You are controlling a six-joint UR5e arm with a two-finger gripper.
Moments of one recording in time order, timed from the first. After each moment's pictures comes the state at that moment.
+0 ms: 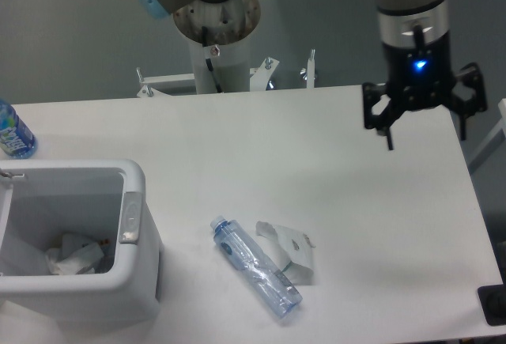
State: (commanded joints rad) arm 2.70 -1.80 -1.35 -1.08 1.57 0.80
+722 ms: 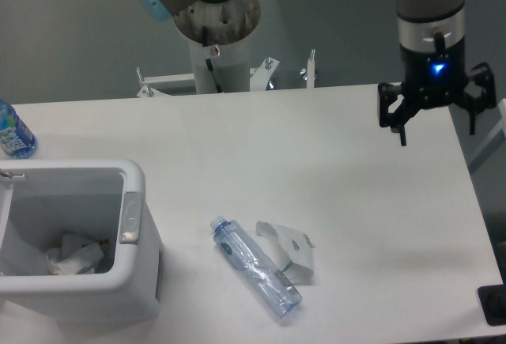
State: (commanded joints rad) arm 2.68 -1.82 -1.43 -1.05 1.56 0.51
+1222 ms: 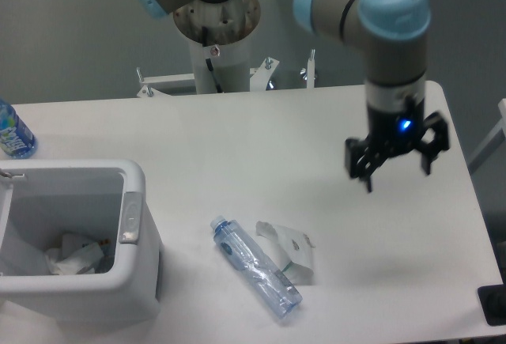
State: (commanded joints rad) arm 2.55 -1.96 -1.47 -0.95 1.57 0.34
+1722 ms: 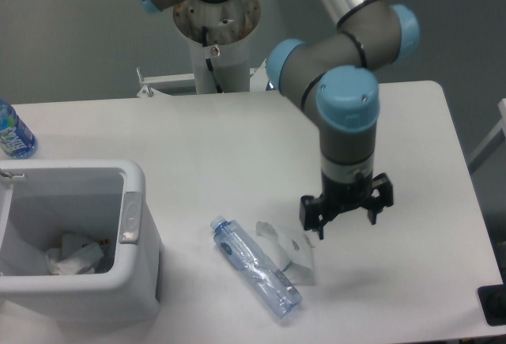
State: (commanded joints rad) arm 2.46 -2.06 -1.49 -0.91 1.57 0.22
